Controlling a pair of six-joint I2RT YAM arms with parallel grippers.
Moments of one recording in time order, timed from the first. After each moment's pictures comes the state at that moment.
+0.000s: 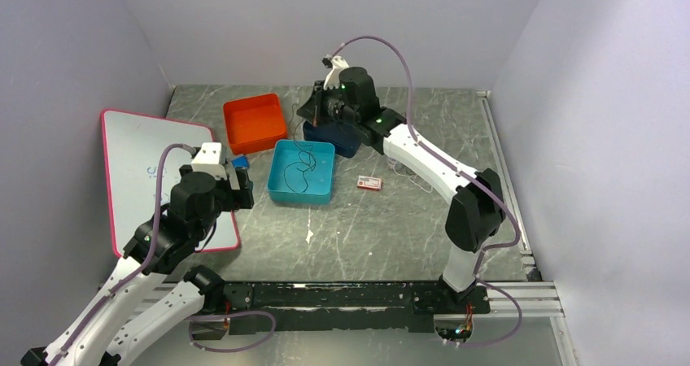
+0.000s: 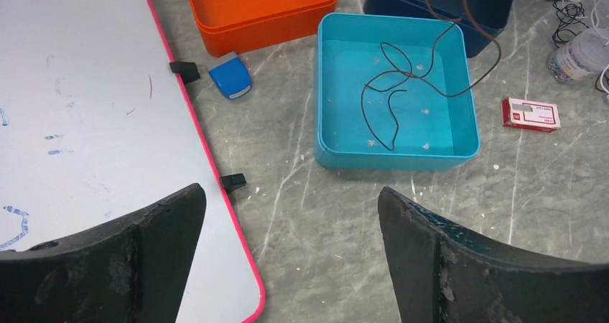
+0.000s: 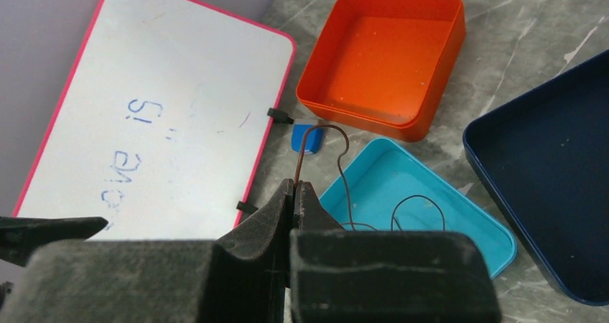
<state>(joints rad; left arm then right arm) -0.59 0.59 0.80 -0.66 -0.45 -0.31 0.68 1.79 1.63 -0.12 -0.24 0.43</state>
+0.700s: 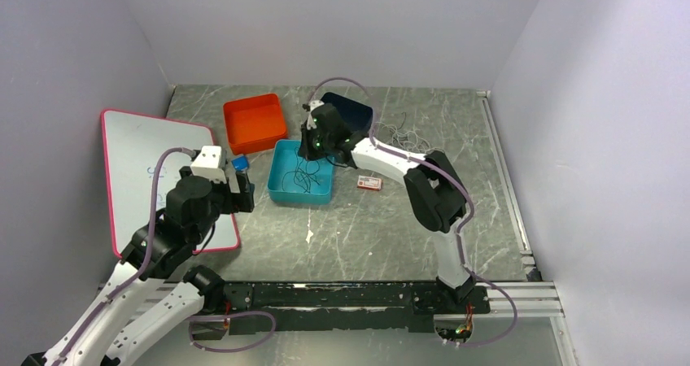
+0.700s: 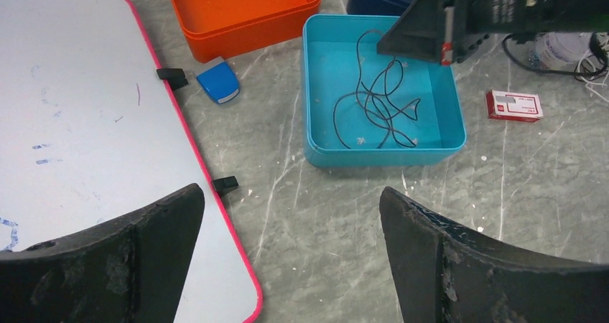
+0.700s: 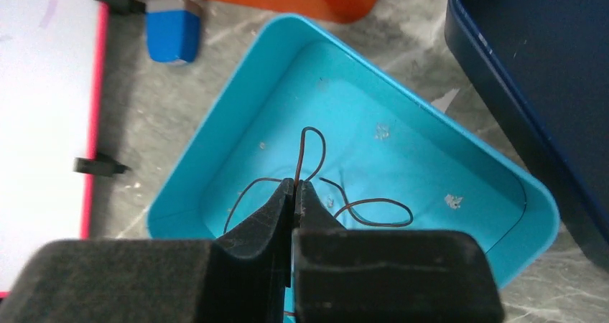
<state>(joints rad) -0.59 0.55 0.78 -0.65 -0.41 -0.28 0.73 2.06 1.55 -0.09 -0.15 0.37</state>
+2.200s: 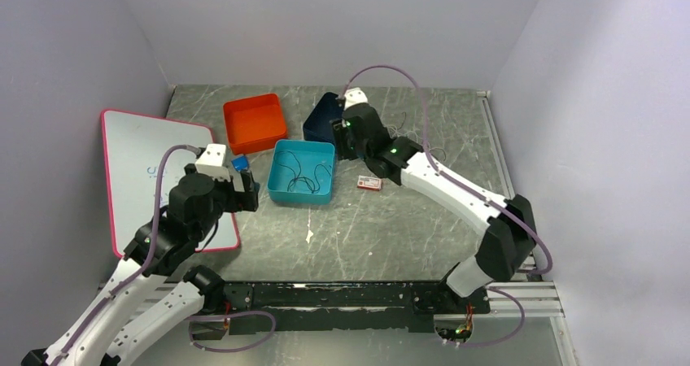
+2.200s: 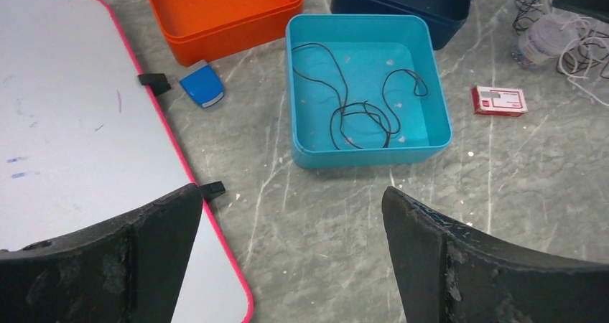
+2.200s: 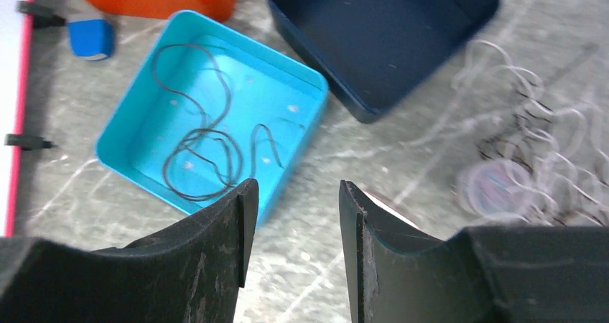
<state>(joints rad) -0.59 0.57 0.78 -0.63 -0.37 -0.27 0.78 1.56 1.34 -0.35 0.26 0.21</state>
